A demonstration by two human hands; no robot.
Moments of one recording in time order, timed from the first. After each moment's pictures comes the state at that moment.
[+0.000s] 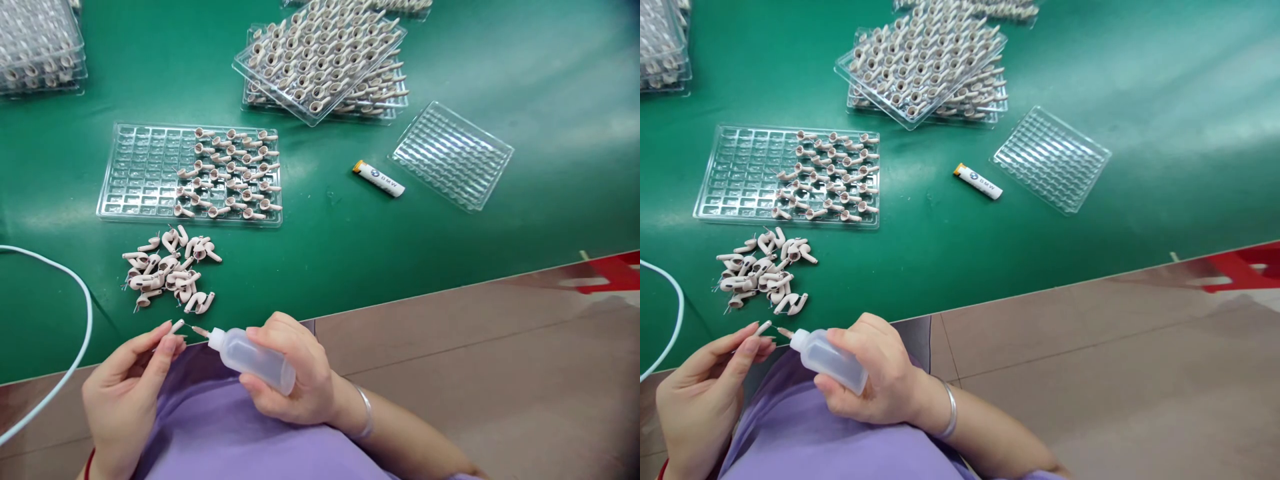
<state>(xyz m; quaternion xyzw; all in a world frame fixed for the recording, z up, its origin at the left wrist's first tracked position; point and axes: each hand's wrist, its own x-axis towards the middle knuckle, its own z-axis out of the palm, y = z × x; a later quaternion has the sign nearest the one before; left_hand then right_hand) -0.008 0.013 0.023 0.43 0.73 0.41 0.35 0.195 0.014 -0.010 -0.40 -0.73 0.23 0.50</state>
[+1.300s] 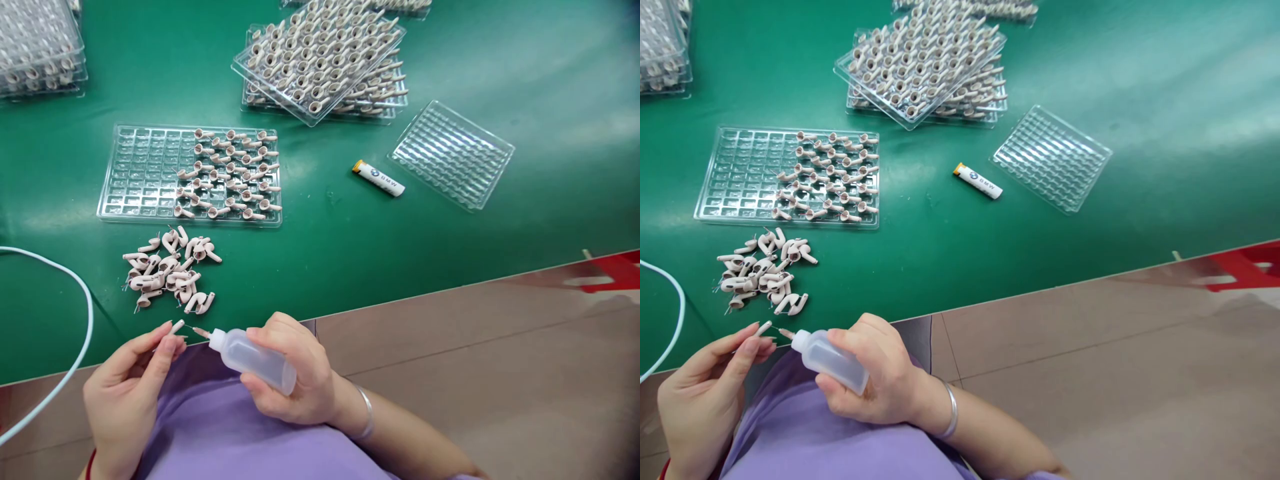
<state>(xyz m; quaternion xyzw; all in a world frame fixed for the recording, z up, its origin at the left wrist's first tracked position) -0.011 0.012 0.021 0.42 0.73 0.40 0.36 0.195 0.014 -0.011 -0.40 -0.73 0.23 0.50</state>
